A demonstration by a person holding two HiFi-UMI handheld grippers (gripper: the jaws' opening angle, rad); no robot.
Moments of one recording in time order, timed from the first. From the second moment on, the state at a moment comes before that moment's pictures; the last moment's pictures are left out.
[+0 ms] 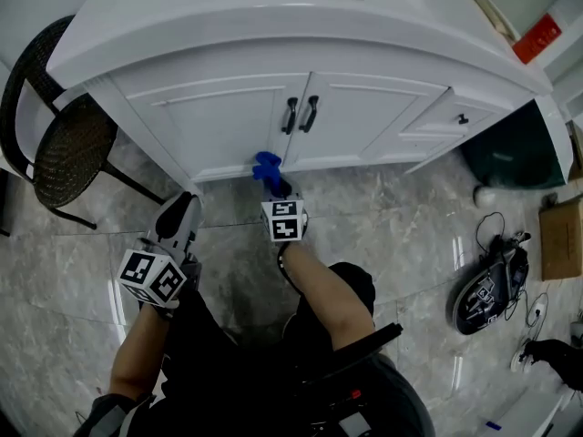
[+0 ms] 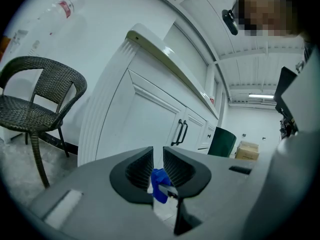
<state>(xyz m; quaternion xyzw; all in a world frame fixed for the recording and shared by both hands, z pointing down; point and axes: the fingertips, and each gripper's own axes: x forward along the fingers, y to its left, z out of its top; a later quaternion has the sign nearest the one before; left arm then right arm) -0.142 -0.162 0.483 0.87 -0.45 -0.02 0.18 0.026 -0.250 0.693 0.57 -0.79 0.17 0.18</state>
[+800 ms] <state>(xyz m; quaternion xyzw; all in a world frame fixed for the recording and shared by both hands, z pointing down) -0.253 -0.115 0.478 0.81 -0.57 0.02 0.15 -0.152 -0.275 0.758 0.42 -0.87 0.13 0.24</state>
